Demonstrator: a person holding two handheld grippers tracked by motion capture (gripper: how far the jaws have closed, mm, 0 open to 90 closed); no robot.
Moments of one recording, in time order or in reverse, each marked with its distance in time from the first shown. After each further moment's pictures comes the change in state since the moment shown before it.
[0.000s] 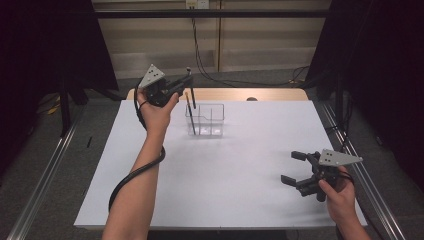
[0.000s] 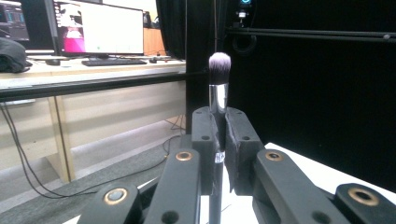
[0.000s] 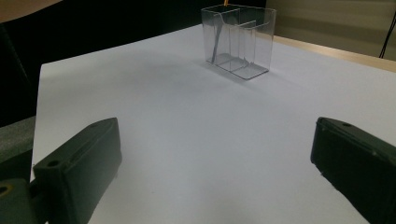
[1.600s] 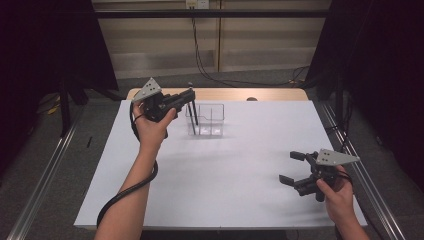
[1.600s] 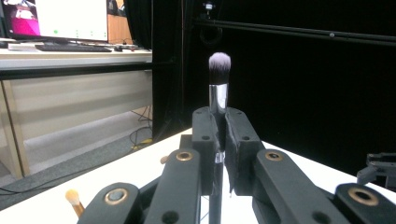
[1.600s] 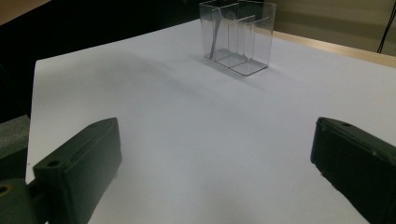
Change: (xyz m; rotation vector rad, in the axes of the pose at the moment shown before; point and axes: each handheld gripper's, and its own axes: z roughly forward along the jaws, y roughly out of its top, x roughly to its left) left arm -0.023 -0.010 -0.028 0.020 -0.141 -0.055; right arm 0.002 0.001 0.004 0.017 -0.010 0.000
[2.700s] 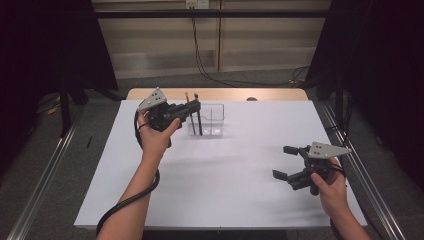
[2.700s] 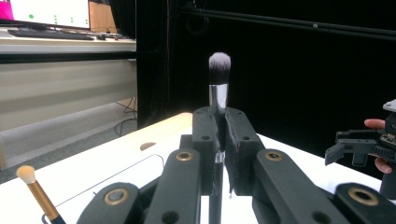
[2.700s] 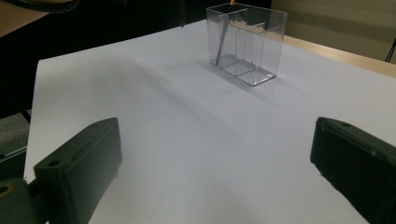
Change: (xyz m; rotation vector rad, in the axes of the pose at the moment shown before) left arm -0.017 -0.020 -0.002 0.034 -0.057 -0.020; right arm 0.000 0.018 0.016 0.017 0.022 -0.022
